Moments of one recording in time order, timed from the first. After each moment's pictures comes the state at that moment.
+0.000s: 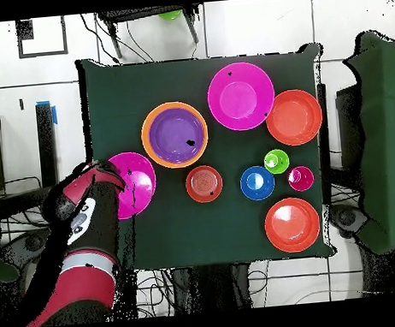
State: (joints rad) arm 0.40 -0.34 -0.15 1.42 -0.21 0.29 2.98
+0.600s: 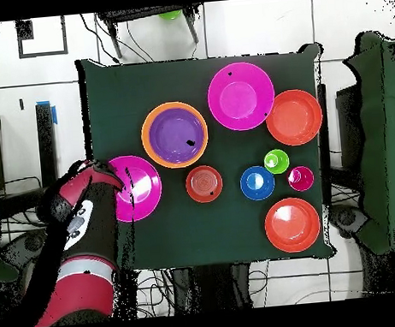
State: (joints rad) arm 0.39 -0.38 -0.15 1.43 -0.21 0.29 2.98
